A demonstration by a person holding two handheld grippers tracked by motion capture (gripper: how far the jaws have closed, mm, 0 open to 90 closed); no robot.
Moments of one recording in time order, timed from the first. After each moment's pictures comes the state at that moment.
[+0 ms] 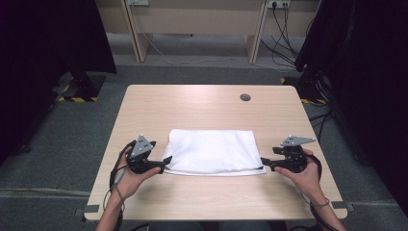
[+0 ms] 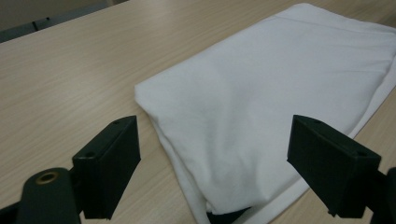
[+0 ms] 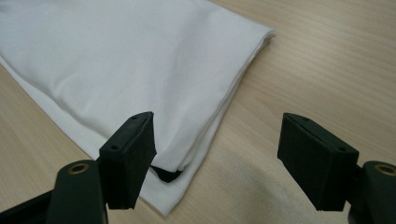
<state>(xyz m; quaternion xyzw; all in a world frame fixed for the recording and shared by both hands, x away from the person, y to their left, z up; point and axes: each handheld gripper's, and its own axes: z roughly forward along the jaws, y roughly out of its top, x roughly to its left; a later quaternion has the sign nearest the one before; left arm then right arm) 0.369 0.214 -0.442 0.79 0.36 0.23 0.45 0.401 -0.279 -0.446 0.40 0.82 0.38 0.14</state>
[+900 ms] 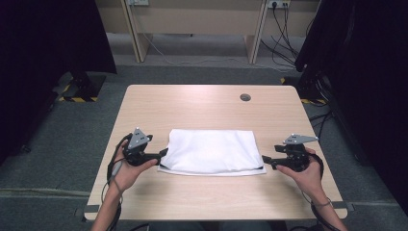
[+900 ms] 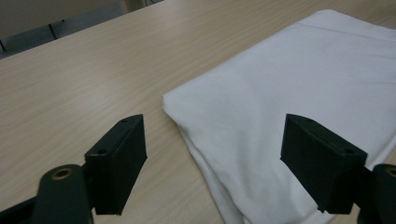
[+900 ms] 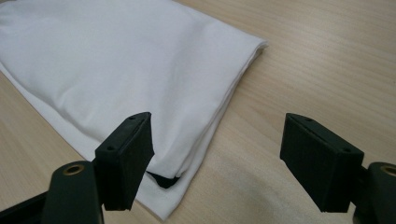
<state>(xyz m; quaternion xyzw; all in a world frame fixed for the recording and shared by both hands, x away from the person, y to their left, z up) 0.399 0.220 -0.432 0.78 0.37 0.25 0.44 0.402 -0.281 -0.438 0.40 0.82 0.39 0.15</state>
